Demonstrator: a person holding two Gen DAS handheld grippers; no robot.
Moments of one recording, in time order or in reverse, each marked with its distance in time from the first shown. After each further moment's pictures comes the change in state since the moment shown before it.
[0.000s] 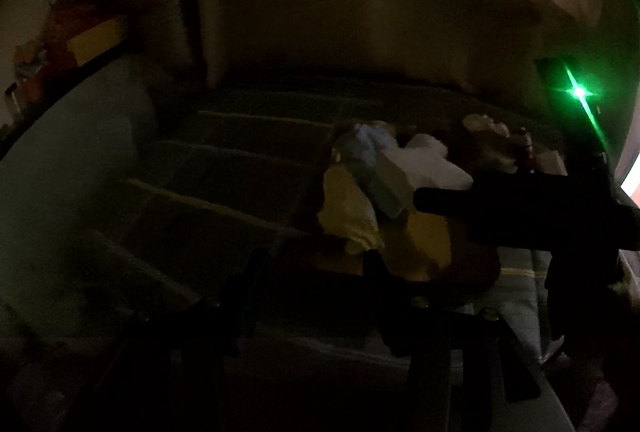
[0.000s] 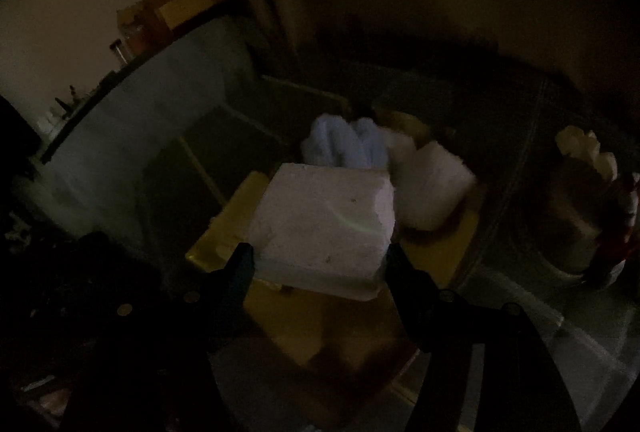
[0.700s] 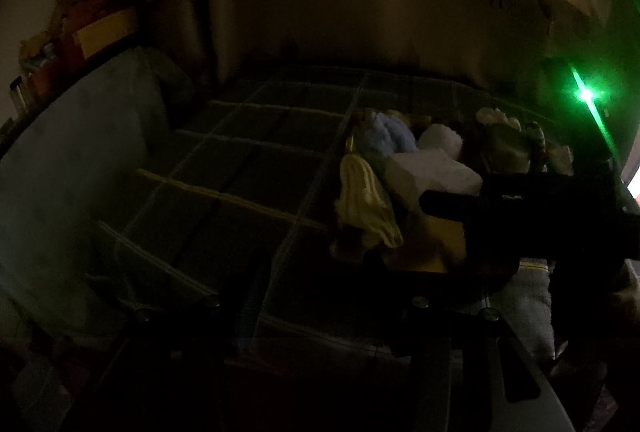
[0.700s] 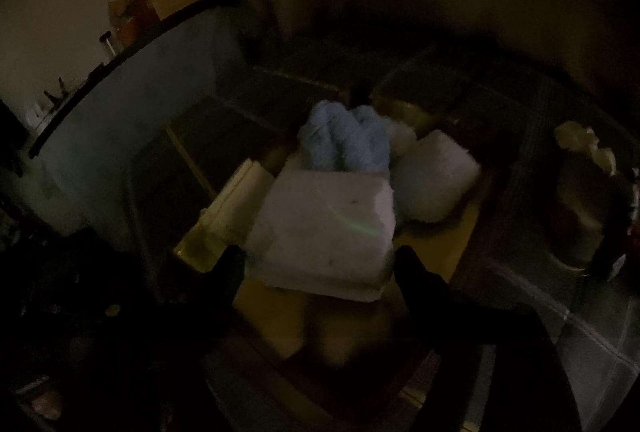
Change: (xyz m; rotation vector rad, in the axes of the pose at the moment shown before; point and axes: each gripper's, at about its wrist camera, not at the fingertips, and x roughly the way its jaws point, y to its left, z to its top) left arm 0.006 0.009 -0.005 -0.015 0.017 0.018; right arm 0.002 0.007 -0.005 -0.006 0.005 -0.043
